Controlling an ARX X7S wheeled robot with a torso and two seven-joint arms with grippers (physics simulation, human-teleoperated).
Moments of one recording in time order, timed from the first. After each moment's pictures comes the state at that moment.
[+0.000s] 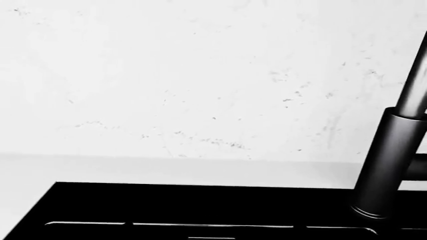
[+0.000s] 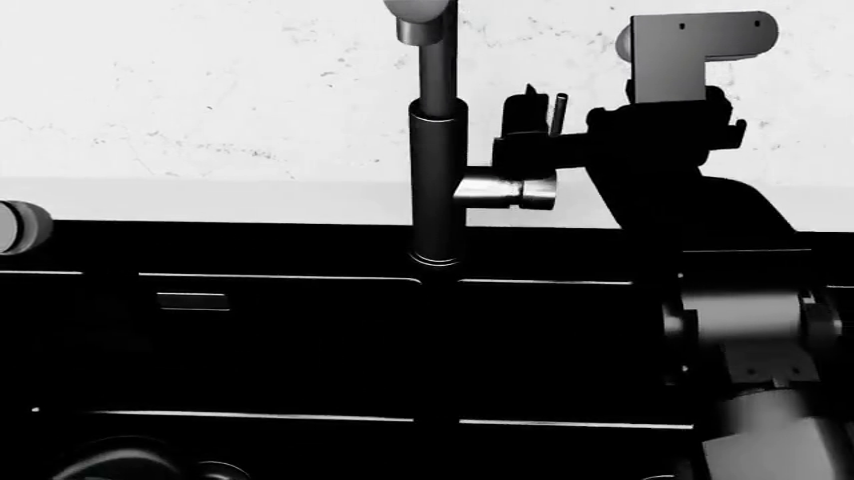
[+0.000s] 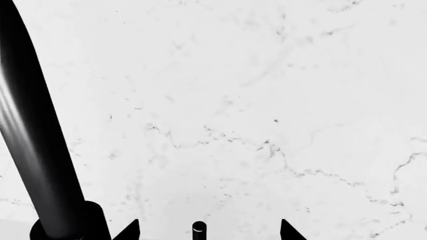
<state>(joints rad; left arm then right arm) -0.64 -0.55 0.21 0.41 -1.02 -0.88 -0.65 1.28 0.26 -0.51 0.93 0.62 0.32 -0.09</state>
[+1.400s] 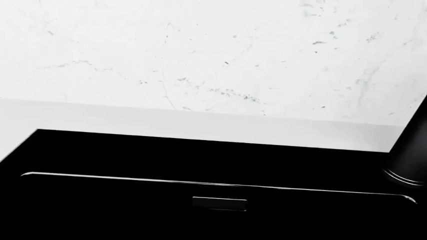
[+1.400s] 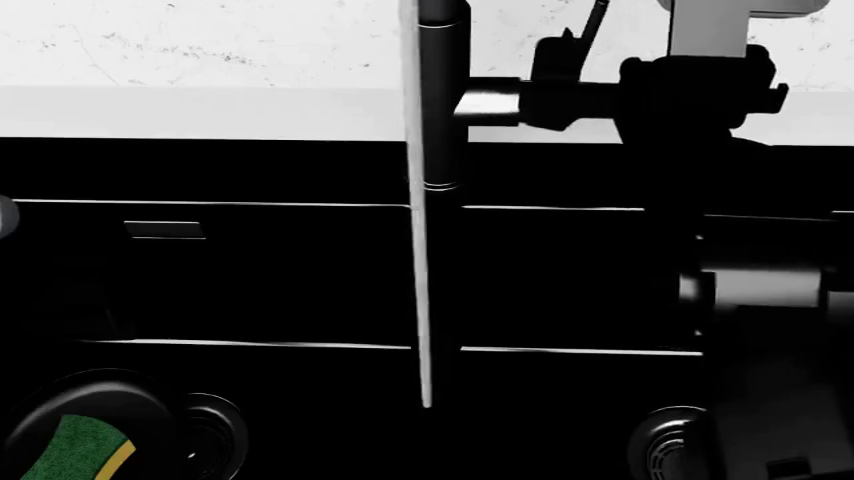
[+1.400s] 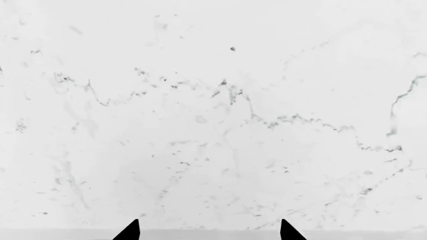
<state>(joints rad) -0.63 -0.57 0.17 0.42 -1.05 -0.85 -0.66 1.36 0.25 -0.48 1.00 0.63 0.26 -0.03</state>
